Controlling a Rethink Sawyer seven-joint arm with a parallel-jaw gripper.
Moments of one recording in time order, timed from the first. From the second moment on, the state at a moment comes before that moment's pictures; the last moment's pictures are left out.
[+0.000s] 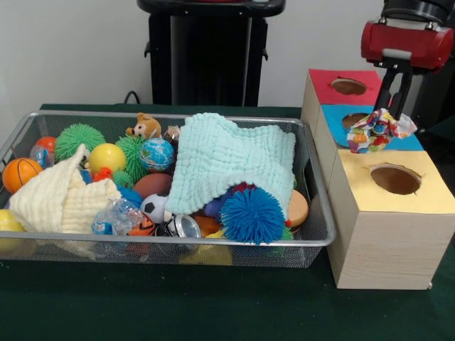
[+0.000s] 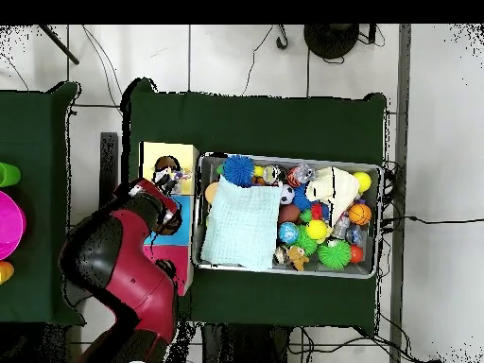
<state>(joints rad) 0.59 -0.54 -0.45 1.83 1.22 -0.10 1.66</state>
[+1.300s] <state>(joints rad) 0.60 -0.36 -0.59 1.62 1.22 -0.05 1.66</state>
